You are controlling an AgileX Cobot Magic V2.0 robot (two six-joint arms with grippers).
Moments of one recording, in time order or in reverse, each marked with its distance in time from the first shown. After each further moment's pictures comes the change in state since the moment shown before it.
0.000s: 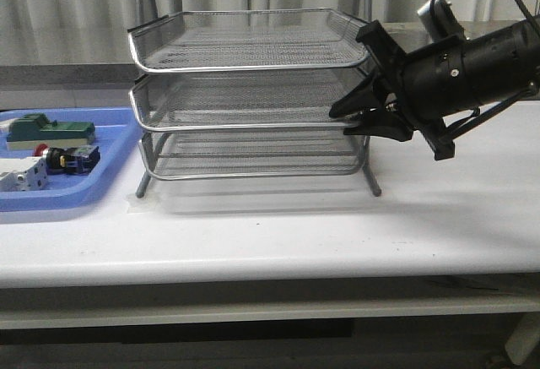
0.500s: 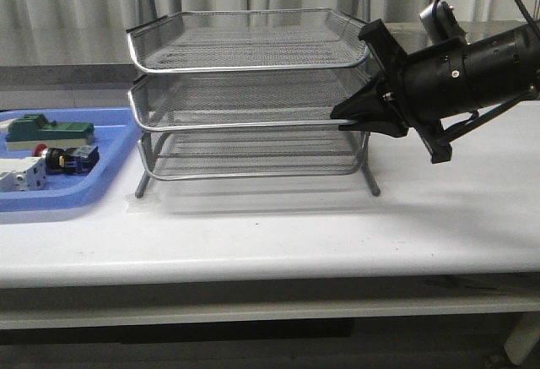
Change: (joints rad) left arm 0.000 0.000 0.000 0.000 0.000 0.000; right arm 0.000 0.005 0.008 0.023 0.043 0.016
